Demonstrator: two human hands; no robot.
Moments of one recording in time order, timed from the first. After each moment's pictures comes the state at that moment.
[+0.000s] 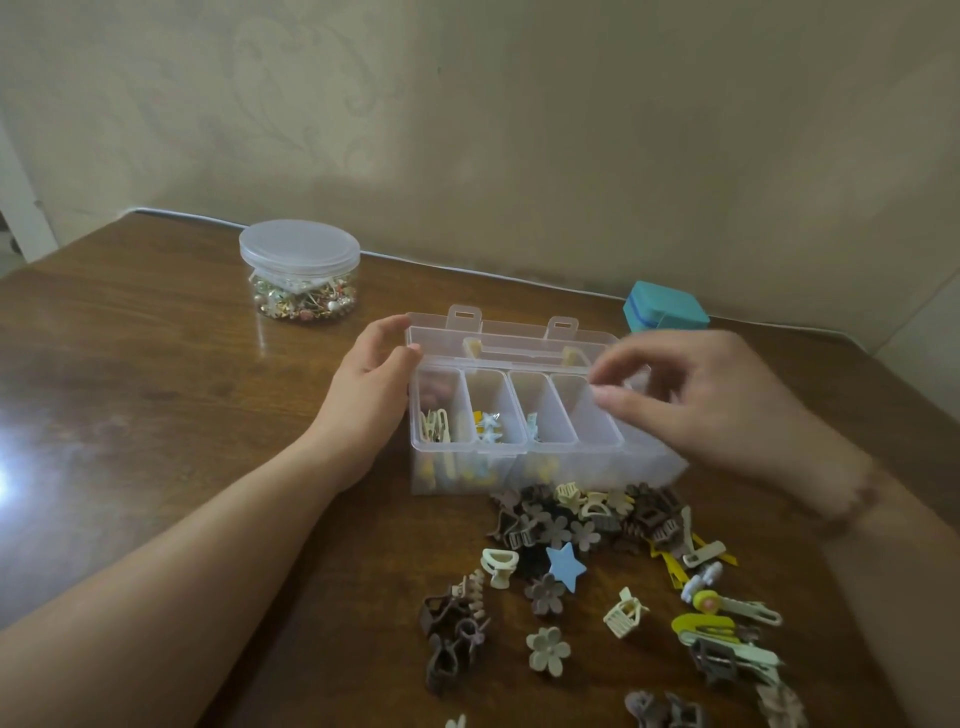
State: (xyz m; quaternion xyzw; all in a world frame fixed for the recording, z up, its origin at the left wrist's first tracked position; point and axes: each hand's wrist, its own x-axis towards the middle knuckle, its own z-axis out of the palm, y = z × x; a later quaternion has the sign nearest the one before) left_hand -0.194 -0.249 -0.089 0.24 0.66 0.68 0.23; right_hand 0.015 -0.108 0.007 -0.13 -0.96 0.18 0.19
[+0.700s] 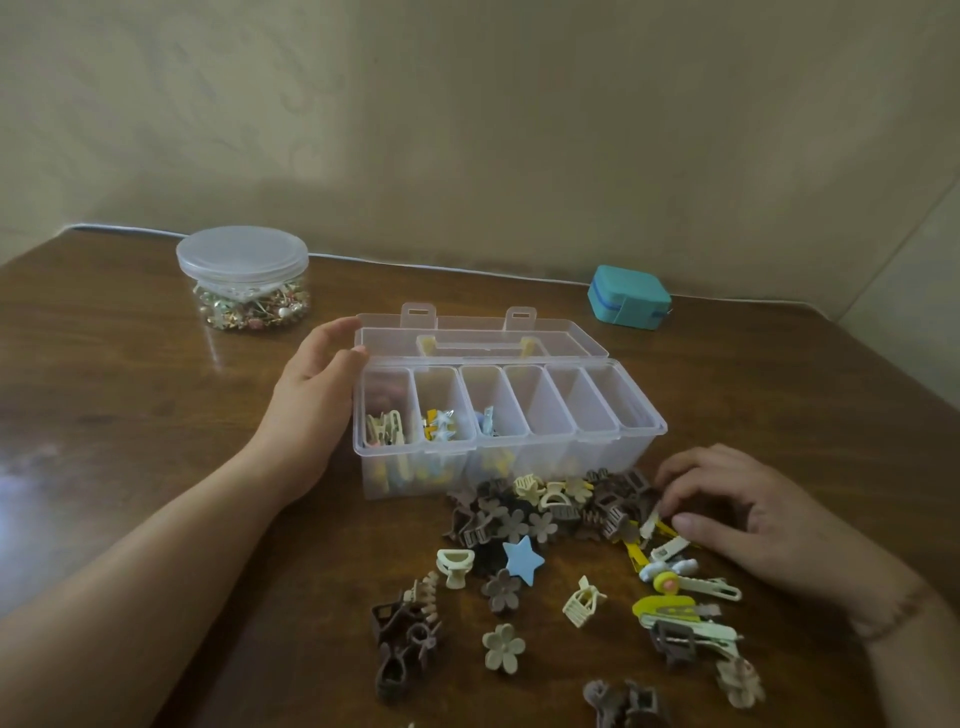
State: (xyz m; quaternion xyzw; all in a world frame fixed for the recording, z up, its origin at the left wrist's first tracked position) left_hand -0.193 -0.248 -0.090 0.25 0.67 0.67 0.21; right_hand 0.127 -0.056 -0.070 -0.21 -0.95 0.21 0.07
